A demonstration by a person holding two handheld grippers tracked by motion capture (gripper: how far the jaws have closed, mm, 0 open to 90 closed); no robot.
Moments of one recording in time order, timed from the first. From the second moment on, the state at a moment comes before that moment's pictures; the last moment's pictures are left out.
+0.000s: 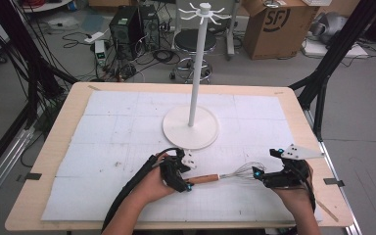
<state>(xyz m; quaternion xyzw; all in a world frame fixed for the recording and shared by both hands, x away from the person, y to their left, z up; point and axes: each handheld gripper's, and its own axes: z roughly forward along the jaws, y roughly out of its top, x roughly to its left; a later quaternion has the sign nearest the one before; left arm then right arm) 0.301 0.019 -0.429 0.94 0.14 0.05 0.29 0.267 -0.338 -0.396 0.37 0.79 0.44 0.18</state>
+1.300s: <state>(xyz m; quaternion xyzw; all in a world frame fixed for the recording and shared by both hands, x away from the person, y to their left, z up) 0.321 0.085 -0.415 0.89 0.25 0.06 0.39 0.266 -0.339 -0.398 0.38 0.80 0.44 0.18</state>
